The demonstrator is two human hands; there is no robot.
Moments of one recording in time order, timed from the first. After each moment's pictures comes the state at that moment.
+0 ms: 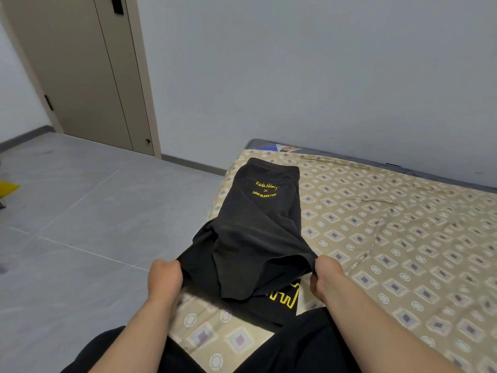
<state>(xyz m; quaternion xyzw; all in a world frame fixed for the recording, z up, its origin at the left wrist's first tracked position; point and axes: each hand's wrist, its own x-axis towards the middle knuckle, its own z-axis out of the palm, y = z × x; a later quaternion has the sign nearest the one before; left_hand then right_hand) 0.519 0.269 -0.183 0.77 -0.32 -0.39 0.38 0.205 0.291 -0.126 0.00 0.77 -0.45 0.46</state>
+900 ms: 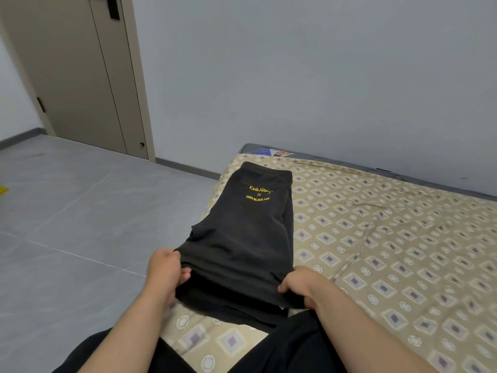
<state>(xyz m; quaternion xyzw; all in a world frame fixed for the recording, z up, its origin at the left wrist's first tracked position) 0.503 0.266 -0.151 0.69 -0.24 -0.52 0.44 0.225 0.308 -0.119 -0.31 0.81 -0.17 0.47</state>
